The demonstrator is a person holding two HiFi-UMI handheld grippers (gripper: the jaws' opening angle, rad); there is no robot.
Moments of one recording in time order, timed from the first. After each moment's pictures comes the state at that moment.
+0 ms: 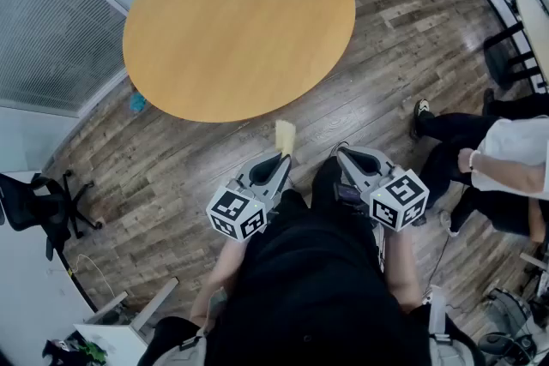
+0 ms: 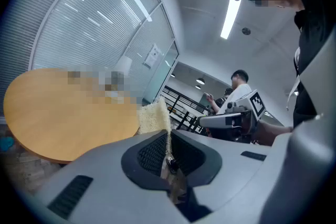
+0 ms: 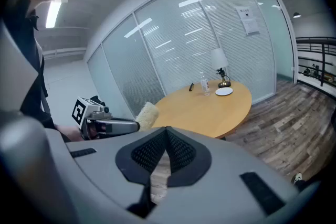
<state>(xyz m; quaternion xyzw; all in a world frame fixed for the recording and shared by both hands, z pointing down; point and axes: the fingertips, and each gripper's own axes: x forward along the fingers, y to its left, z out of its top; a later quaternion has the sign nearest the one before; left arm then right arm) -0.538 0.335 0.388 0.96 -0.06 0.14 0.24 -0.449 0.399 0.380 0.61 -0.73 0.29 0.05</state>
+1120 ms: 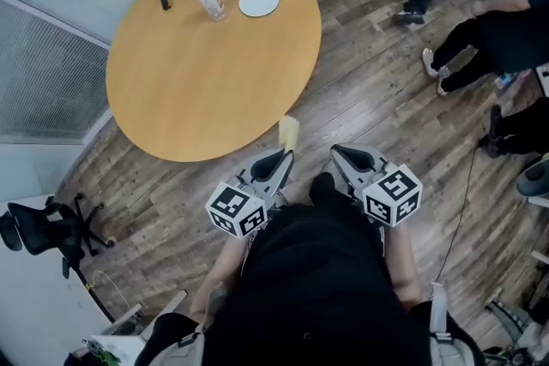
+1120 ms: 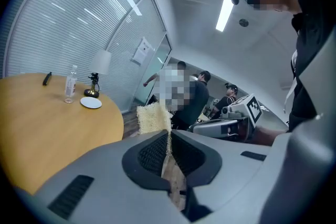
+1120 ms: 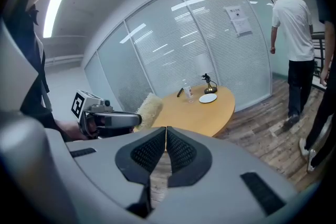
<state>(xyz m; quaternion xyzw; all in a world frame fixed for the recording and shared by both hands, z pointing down) -0.350 0.322 0.371 0.96 -0.02 0.14 0.22 -0.284 0.382 0.388 0.61 -0.73 0.29 0.03</state>
